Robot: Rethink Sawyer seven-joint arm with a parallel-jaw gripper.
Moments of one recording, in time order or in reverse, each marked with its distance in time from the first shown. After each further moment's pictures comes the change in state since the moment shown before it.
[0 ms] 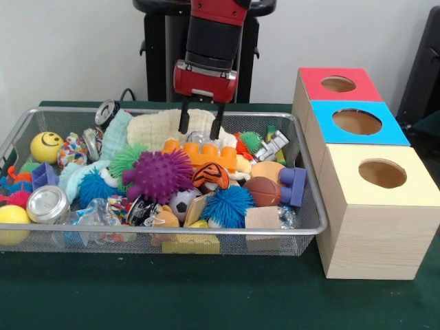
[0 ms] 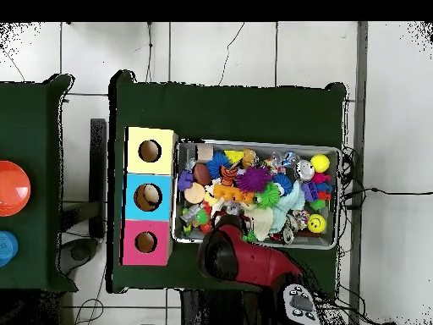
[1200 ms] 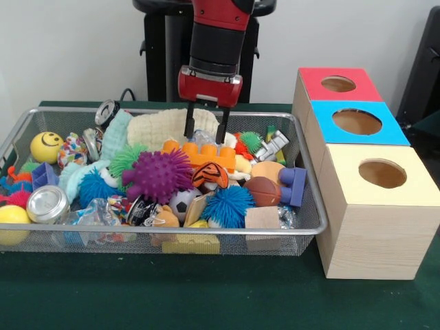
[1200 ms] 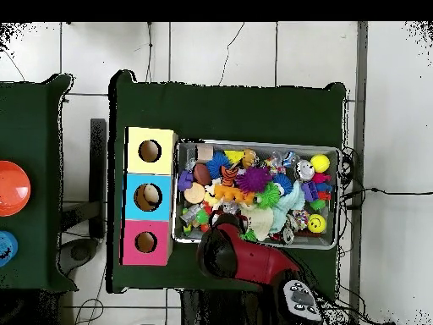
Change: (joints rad) arm -0.024 0.017 0.034 0.003 0.012 -0.007 0.000
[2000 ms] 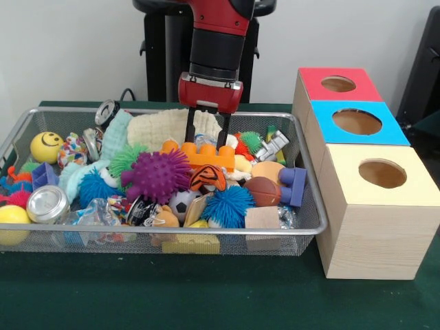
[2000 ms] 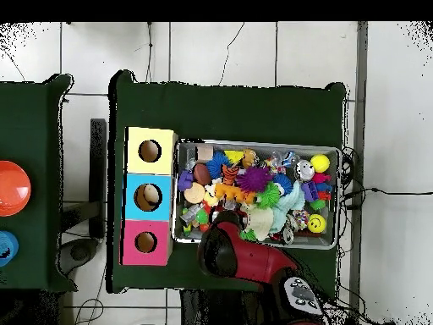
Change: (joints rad) arm -0.012 0.020 0.016 0.000 0.000 -0.083 0.000
